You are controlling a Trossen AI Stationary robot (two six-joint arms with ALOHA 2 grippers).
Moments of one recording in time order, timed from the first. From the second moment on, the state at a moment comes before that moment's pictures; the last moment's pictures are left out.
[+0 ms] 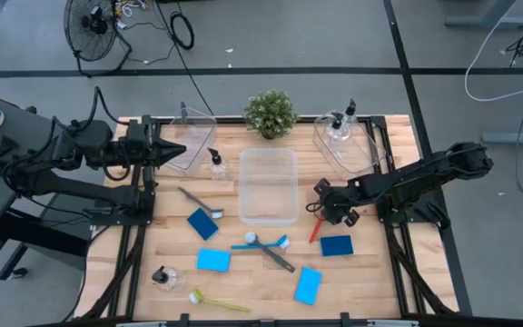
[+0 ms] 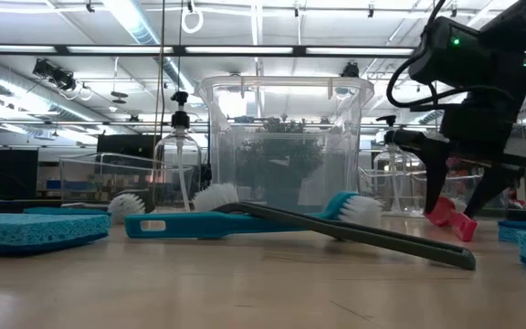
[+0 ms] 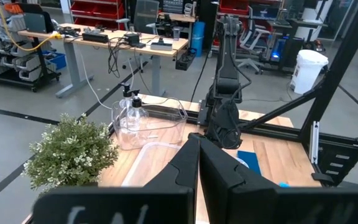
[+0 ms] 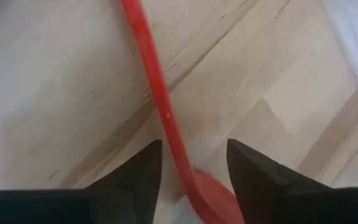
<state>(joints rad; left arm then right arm) 0.00 0.75 1.19 -0.60 -0.20 -0.12 0.10 1.29 0.49 -0.39 0.12 -0.77</state>
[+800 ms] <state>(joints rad) 0.00 0.75 1.19 -0.60 -0.20 -0.12 0.10 1.29 0.52 -0.40 0.15 -0.77</state>
